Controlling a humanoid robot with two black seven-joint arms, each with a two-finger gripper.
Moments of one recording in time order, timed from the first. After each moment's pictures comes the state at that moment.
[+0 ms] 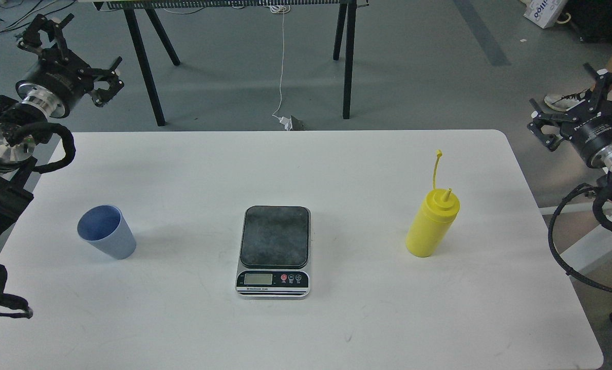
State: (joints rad) left arm -0.93 0.42 -0.86 -0.39 -0.11 -0.49 -0.03; right arm 0.64 -0.52 1.01 0.62 0.17 0.49 0.01
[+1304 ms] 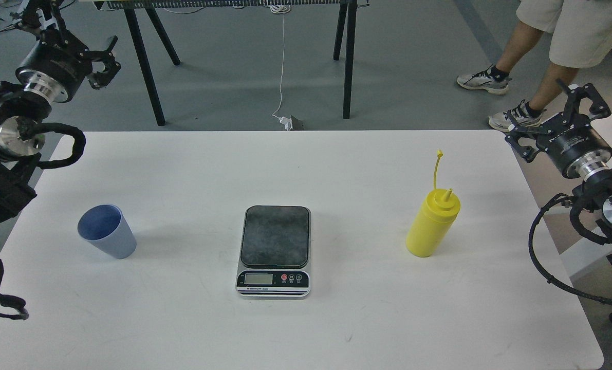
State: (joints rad) left arm -1.03 0.44 -0.66 -0.36 0.07 -0.49 -0.26; right arm 0.63 -0.47 0.99 0.62 0.16 0.49 0.02
